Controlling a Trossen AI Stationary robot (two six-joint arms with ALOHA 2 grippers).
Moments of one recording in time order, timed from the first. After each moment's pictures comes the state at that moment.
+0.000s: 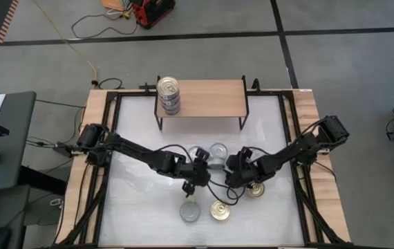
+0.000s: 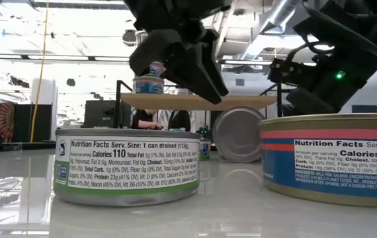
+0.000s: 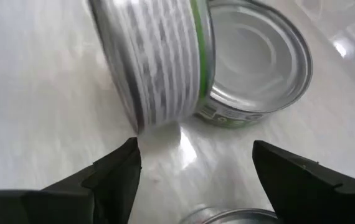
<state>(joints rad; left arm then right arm) -0.25 1.88 1.39 -0.33 -0.32 0.39 0.39 1.63 0.71 -0.18 0.62 0.70</state>
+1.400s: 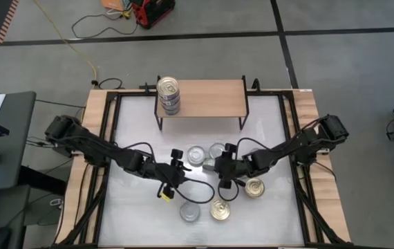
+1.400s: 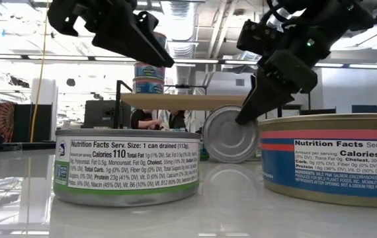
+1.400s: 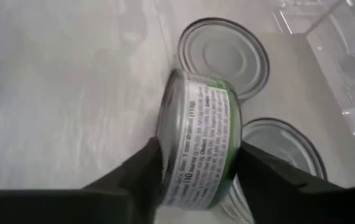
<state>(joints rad) -0.35 1.49 0.96 -0.10 -0.34 0.19 0.30 1.63 0.88 -0.16 0.47 0.25</state>
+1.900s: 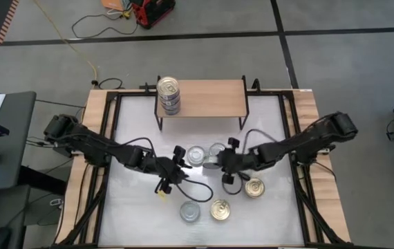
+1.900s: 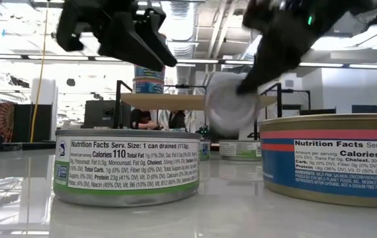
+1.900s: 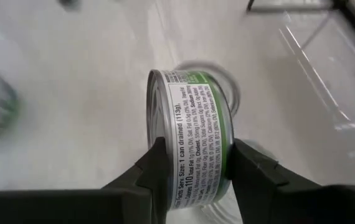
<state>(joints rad) -0.28 1.48 0.96 -0.11 -0.28 0.48 0.27 1.44 0.88 -0.21 0.42 0.24</state>
